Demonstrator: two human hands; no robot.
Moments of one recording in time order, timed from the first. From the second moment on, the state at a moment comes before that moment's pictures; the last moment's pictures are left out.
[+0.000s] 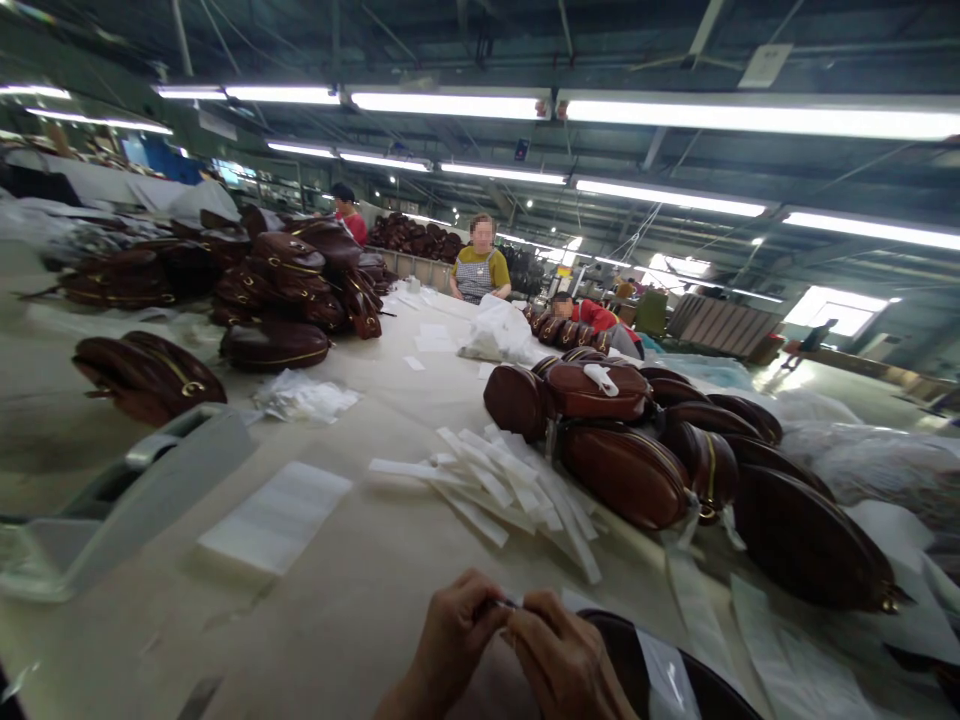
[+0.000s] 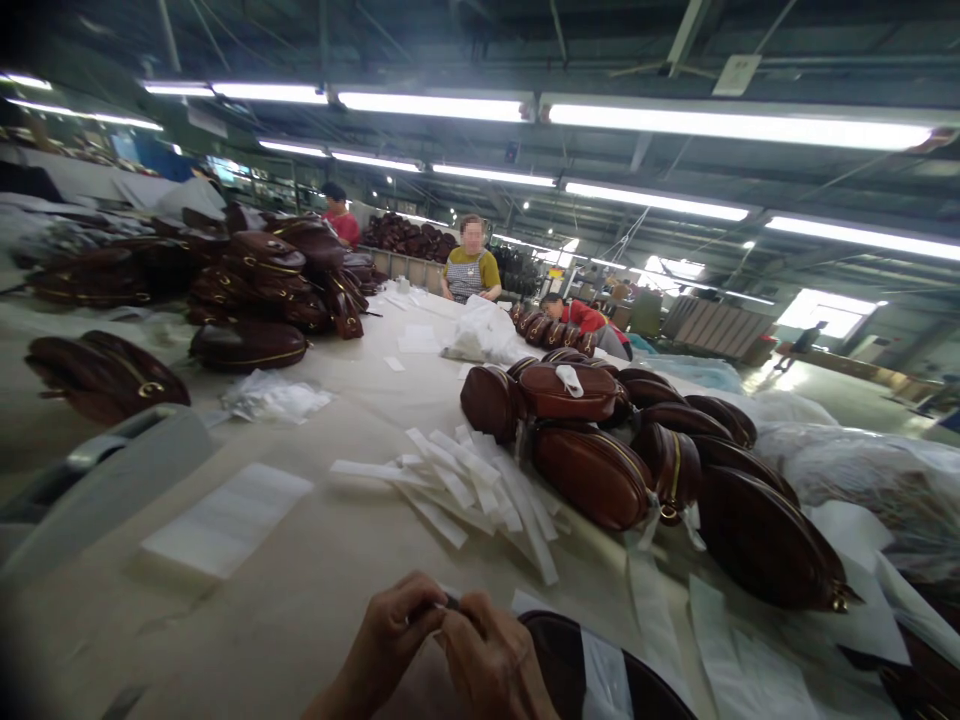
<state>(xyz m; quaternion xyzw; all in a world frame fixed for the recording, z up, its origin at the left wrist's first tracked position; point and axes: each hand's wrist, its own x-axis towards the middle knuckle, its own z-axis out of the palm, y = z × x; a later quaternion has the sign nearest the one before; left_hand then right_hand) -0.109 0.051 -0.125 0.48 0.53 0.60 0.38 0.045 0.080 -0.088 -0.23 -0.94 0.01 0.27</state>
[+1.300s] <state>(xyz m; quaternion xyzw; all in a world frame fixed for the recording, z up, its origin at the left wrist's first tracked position) -0.150 0.068 -0.123 0.03 0.47 0.77 0.44 0.131 0.084 -0.034 -0.50 -0.84 0.16 0.14</state>
